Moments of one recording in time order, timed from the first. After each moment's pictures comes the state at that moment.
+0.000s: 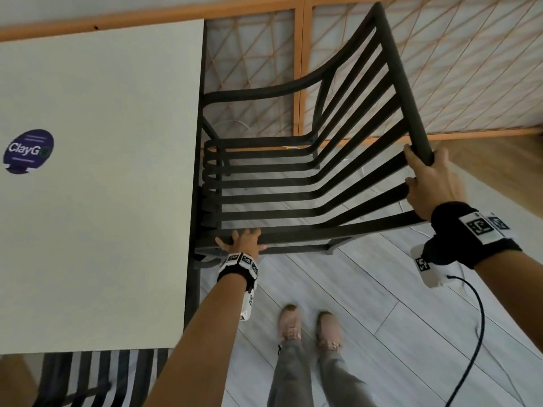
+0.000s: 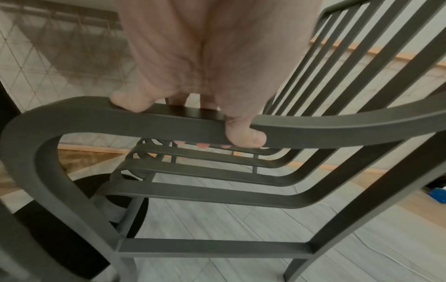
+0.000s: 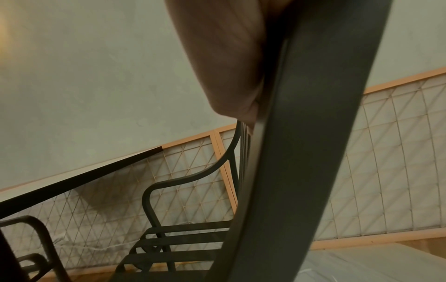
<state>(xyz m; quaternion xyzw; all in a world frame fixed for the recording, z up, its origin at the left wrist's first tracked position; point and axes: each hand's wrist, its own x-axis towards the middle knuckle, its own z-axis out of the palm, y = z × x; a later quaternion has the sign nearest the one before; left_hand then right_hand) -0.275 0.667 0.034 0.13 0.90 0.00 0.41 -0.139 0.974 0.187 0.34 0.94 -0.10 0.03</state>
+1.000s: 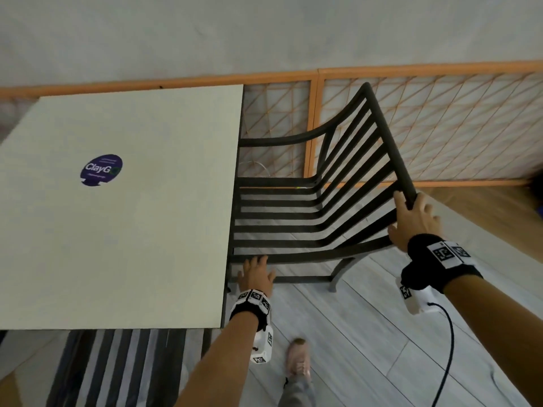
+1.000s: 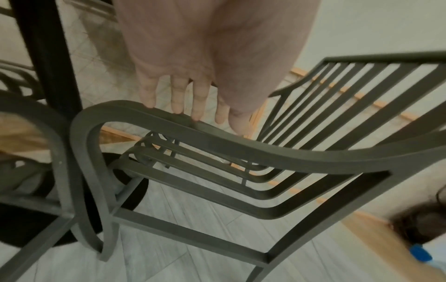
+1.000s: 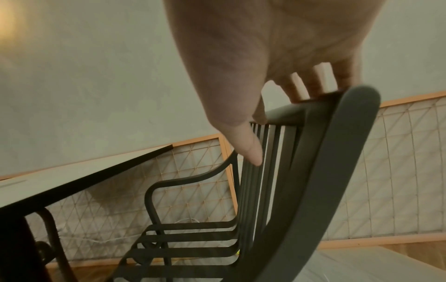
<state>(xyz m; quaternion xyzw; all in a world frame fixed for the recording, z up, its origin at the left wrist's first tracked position) -0.217 0.595 0.057 0.16 0.95 0.10 0.24 -0.116 0.889 0.214 0.39 0.92 -0.04 0.09</state>
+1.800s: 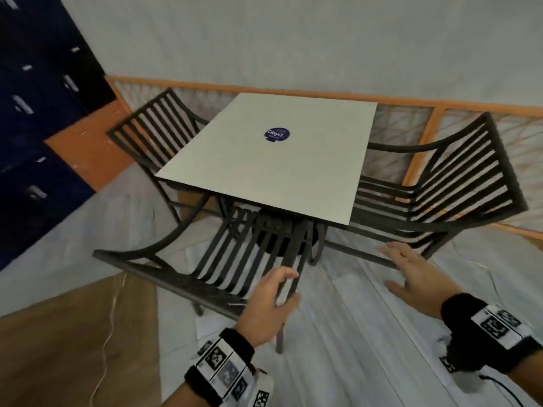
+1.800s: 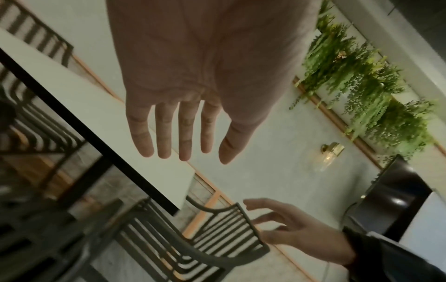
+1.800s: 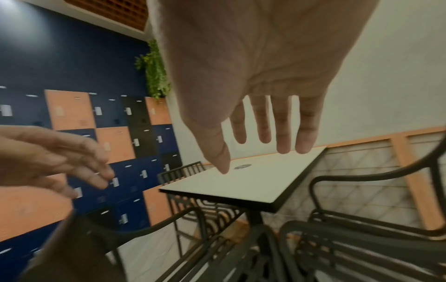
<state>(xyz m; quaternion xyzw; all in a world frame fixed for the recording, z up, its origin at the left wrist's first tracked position) 0.105 0.236 0.300 0.16 0.85 0.48 0.13 0.107 0.547 0.312 -0.04 0.98 -0.17 0.11</state>
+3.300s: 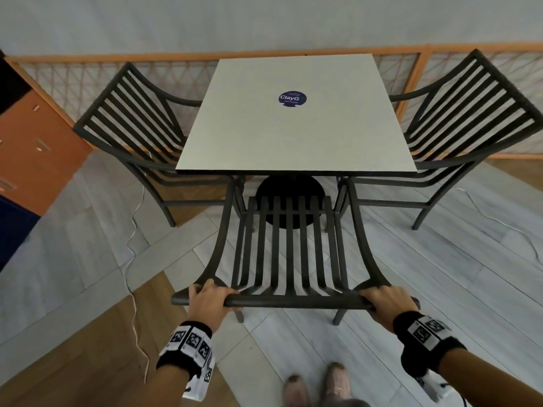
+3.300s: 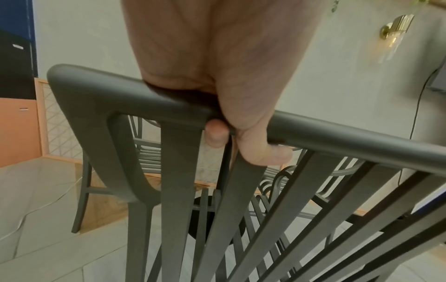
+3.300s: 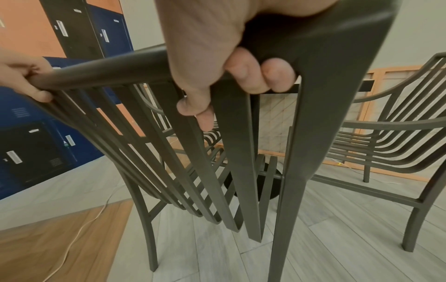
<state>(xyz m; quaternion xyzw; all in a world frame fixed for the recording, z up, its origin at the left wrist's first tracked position) -0.042 -0.201 0.212 0.22 0.95 0.04 0.20 0.111 0.143 0.203 0.08 0.97 -0.01 0.23</state>
